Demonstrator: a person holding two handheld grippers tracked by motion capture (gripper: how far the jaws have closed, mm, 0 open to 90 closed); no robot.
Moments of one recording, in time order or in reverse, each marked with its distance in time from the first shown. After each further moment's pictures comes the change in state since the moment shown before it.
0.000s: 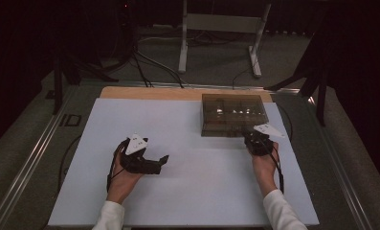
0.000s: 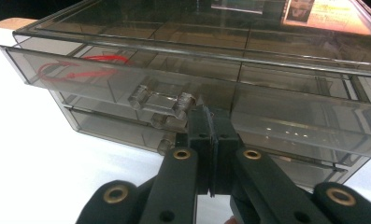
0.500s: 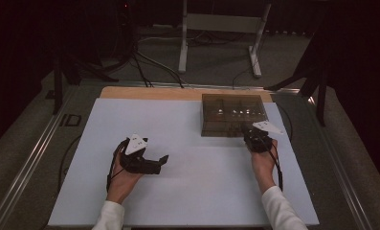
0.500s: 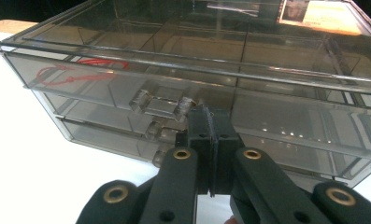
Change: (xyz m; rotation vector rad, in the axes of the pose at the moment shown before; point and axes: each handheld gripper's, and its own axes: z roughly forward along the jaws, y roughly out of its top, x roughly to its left) left arm 0.001 0.000 -0.001 -0.002 0.000 -0.002; right arm 0.000 0.007 0.007 0.003 -0.016 0.005
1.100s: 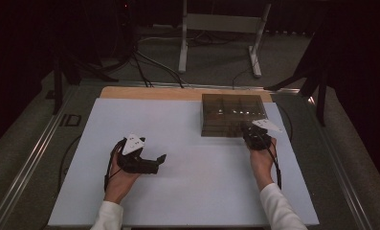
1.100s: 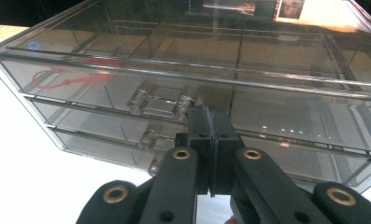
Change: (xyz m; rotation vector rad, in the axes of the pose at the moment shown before) left arm 0.004 -0.001 -0.006 -0.007 0.018 -0.004; right arm -0.001 0.003 0.008 0.001 -0.013 0.025
